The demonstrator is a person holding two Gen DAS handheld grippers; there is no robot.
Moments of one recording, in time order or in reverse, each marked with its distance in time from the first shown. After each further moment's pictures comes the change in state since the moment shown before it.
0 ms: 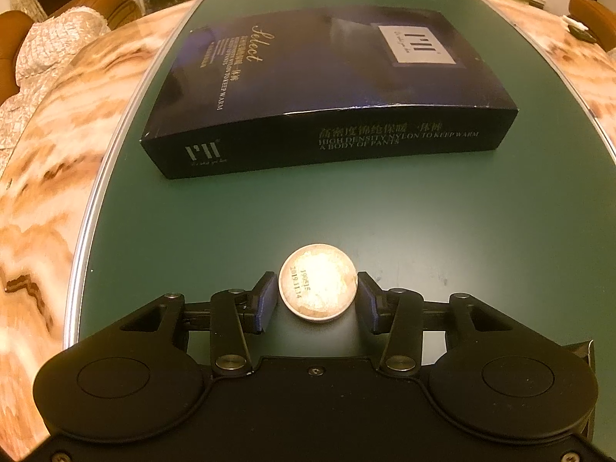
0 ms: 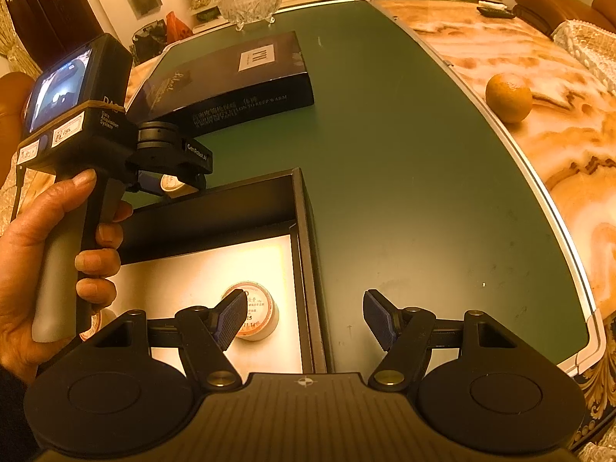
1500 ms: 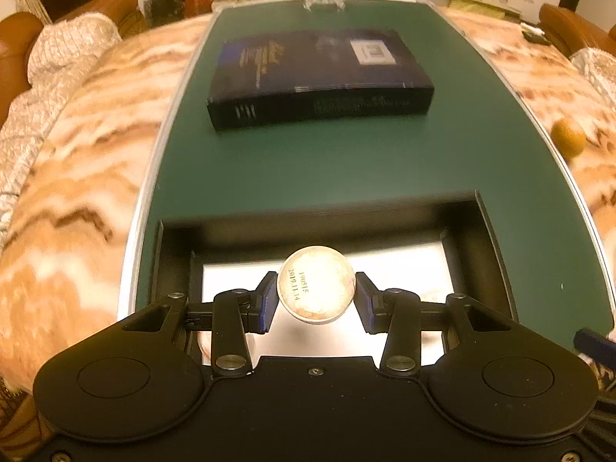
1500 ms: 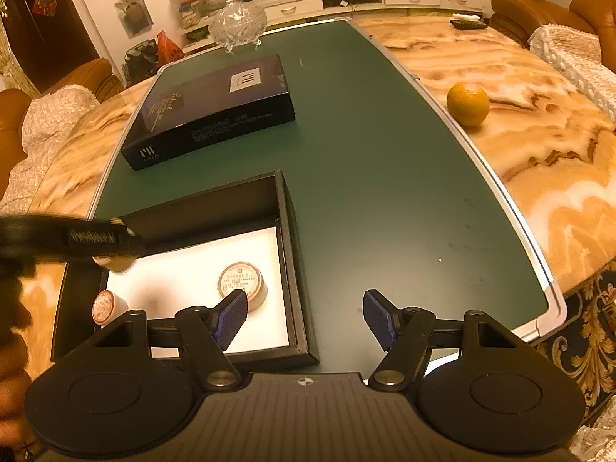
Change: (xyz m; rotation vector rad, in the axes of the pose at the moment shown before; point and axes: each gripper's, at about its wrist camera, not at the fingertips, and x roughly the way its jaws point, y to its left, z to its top) left arm -0.124 0.008 -0.091 0.002 -0.021 -0.047; right arm -0.054 -0.011 -0.023 0.032 -0.057 -0.030
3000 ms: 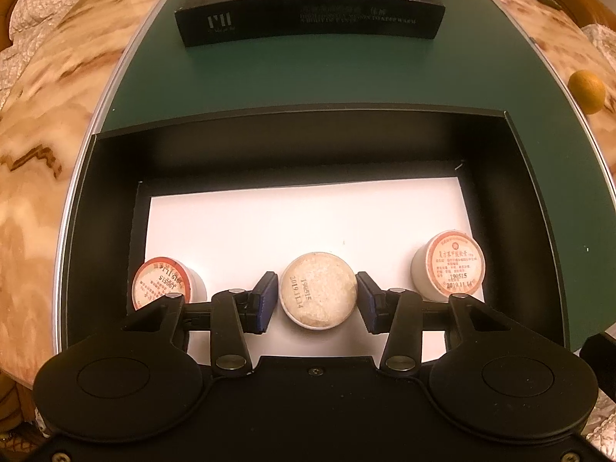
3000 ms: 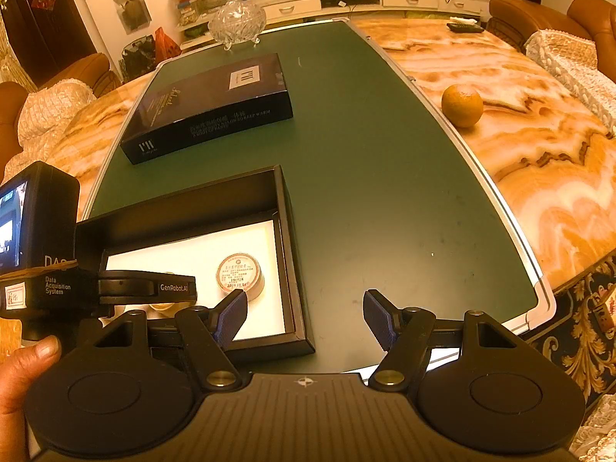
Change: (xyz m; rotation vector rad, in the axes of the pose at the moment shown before) left arm 0.060 -0.004 -0.023 -0.028 0.128 -0.037; right arm -0.007 0.007 -0.005 -0.016 0.002 -0.027
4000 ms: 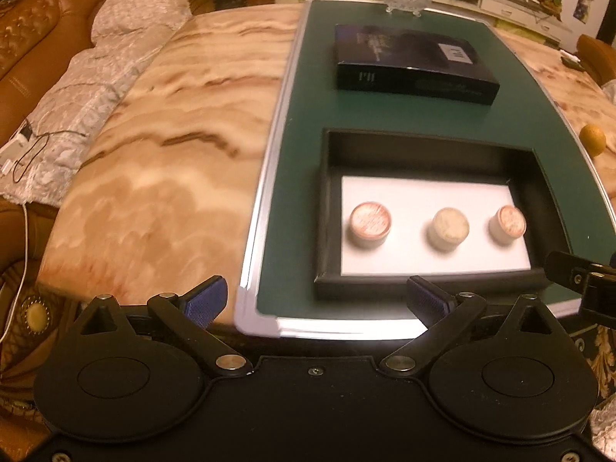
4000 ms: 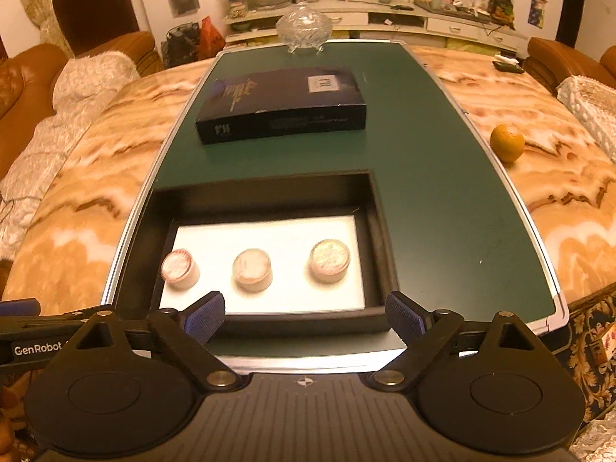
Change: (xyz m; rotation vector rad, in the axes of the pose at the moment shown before) left arm -0.139 0.109 -0.089 -0.103 -0.169 0.105; right arm -0.043 0.086 -0.026 -0.151 -0.019 0.020
